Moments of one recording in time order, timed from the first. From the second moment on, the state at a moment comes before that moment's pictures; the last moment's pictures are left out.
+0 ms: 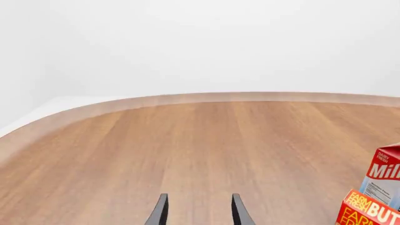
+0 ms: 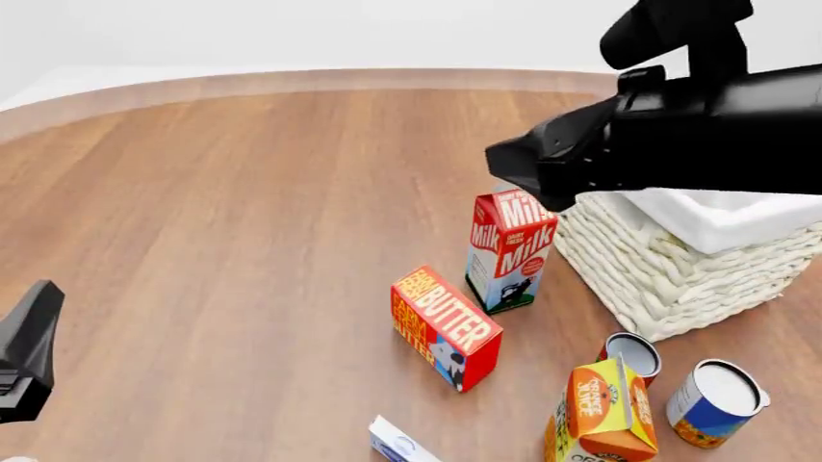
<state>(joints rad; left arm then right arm) 0.00 0.01 0.00 0.00 0.00 0.66 1.05 -0.93 0.45 0.01</state>
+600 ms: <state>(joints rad) 0.00 0.01 0.00 0.00 0.00 0.70 1.16 -0.88 0.43 0.08</state>
